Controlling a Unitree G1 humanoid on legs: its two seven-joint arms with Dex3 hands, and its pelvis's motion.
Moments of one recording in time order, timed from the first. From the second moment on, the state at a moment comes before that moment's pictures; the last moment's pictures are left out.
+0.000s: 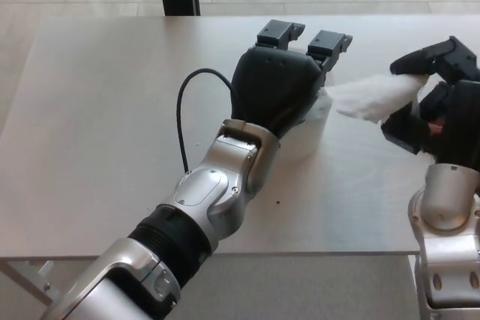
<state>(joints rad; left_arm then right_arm) -0.73 0.02 -0.59 0.69 0.92 0.05 0.43 -0.25 0.08 -0.08 -0.04 -0.47 0.13 -0.39</state>
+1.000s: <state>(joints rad) -0.59 0.07 -0.58 0.55 0.92 0.05 0.44 -0.36 -0.22 -0.30 -0.09 -0.17 0.10 -0.31</state>
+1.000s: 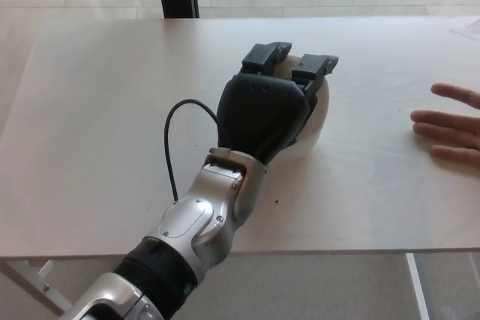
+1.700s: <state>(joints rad) -0.58 0.18 -0.56 0.39 0.92 0.05 0.37 -0.28 -0.84 0.01 0.31 -0.37 0.01 -0.24</state>
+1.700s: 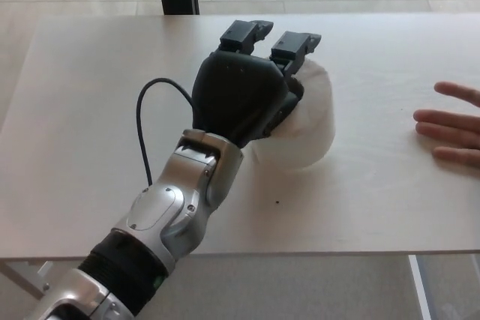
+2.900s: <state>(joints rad) 0.05 0.11 -0.61 -0.48 0.73 0.05 0.24 -0.58 -0.82 0.56 0.76 -0.71 0.04 -0.26</state>
